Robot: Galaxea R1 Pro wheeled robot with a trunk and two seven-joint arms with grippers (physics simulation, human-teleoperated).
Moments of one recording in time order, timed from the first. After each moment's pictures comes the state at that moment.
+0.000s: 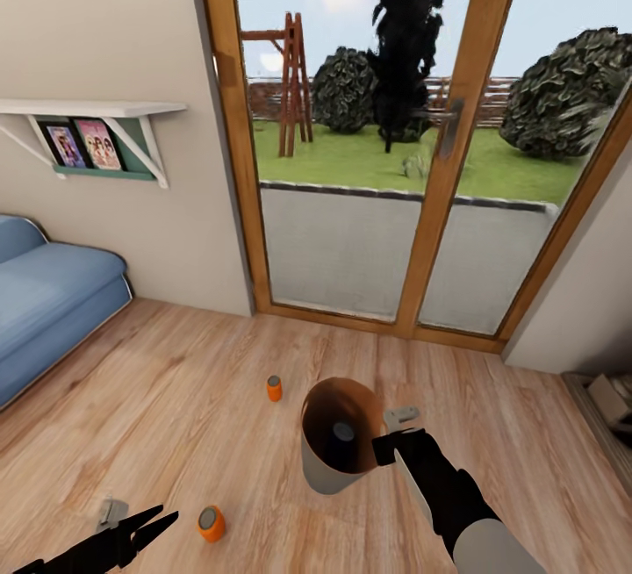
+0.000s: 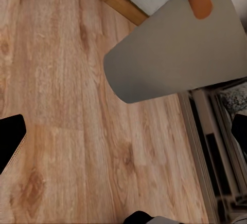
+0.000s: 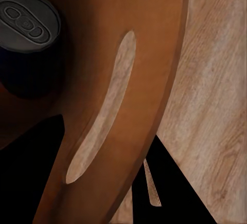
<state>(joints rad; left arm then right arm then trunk) -0.37 0.35 0.30 -0.33 0.19 -0.01 -1.28 -0.55 0.07 0.16 -0.76 0.09 0.62 -0.03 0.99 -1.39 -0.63</state>
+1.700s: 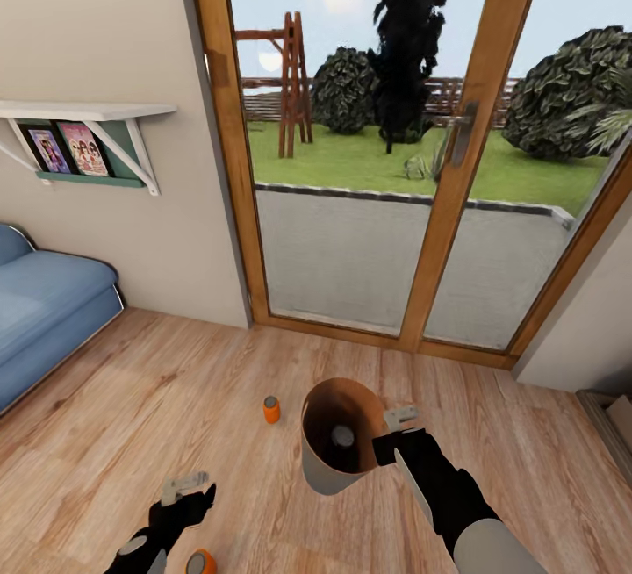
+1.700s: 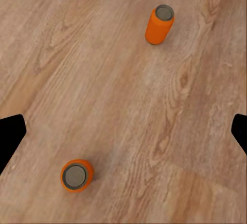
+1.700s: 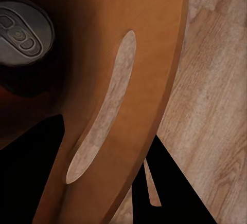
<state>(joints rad) -0.37 0.04 0.17 -0.50 0.06 -0.08 -0.09 -0.55 0.07 0.16 -0.76 0.09 0.62 -0.03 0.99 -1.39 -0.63</state>
